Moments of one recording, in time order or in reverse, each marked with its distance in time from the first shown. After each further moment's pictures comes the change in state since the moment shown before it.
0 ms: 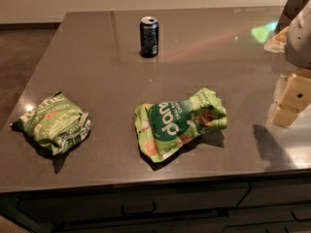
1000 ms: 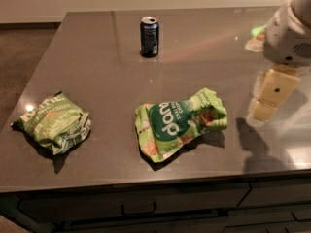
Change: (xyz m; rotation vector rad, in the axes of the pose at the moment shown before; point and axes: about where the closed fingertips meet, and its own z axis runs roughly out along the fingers) arm -0.030 -0.006 0.015 -0.040 -0.038 -0.031
